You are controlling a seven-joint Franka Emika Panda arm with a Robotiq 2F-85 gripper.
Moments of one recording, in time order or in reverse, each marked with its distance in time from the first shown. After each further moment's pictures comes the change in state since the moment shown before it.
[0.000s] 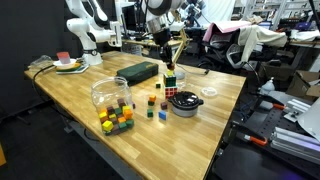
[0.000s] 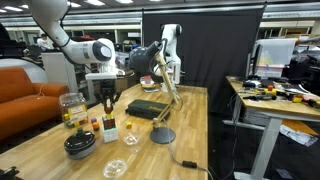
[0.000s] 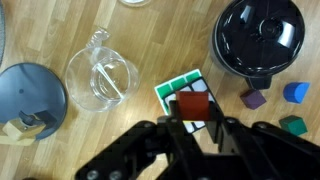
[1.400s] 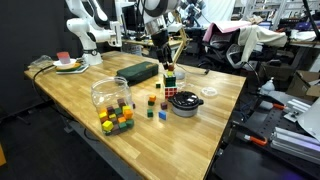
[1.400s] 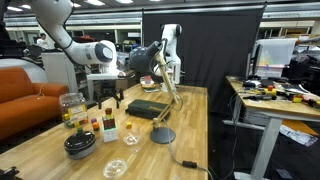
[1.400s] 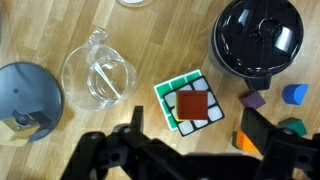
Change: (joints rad) arm -0.002 0.043 0.008 0.059 0.000 -0.052 -0.010
